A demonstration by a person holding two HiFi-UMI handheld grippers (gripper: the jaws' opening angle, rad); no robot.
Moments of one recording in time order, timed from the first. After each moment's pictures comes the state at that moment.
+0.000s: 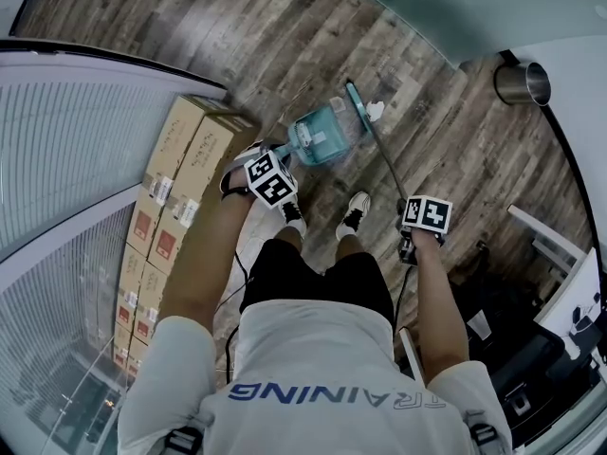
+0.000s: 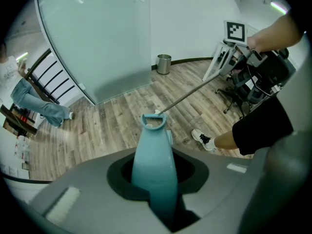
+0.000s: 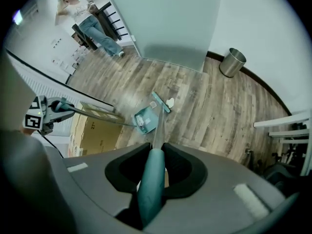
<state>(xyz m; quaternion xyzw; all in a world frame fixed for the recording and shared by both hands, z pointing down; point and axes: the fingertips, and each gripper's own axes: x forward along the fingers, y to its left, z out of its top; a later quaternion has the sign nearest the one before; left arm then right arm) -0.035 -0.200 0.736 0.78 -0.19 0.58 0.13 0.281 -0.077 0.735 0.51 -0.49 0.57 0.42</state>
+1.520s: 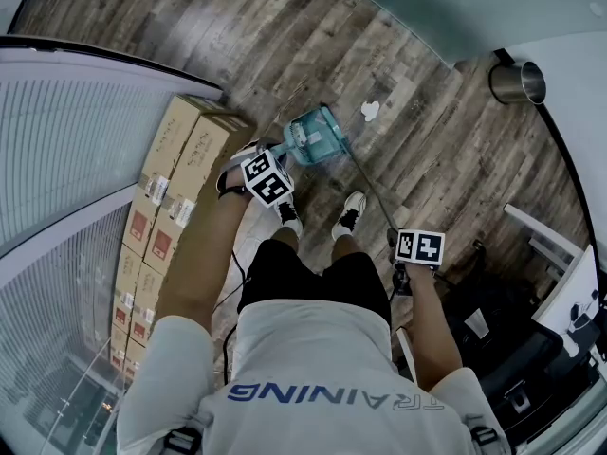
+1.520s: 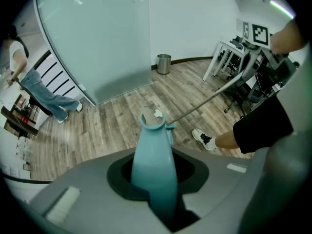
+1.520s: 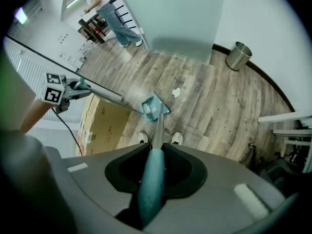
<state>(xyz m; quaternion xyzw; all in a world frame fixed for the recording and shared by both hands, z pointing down) -0.033 -0.197 0.737 0.78 -0.19 0.58 0.12 0.261 0.000 0.701 0.45 -0.51 0.59 0.43</state>
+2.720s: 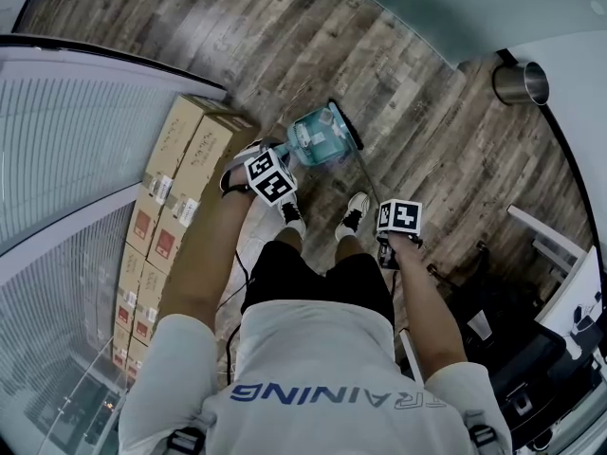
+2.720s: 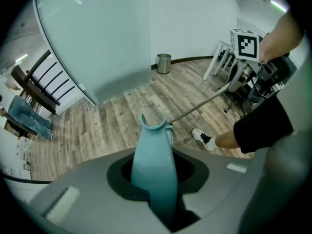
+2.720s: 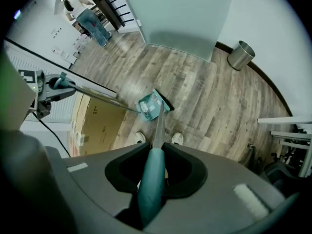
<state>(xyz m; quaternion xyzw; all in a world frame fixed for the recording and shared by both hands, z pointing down) -0.033 -0.196 0.740 0.78 -0.19 0.58 0.13 0.232 -0.034 0.760 0.46 -0.49 0.58 0.46</state>
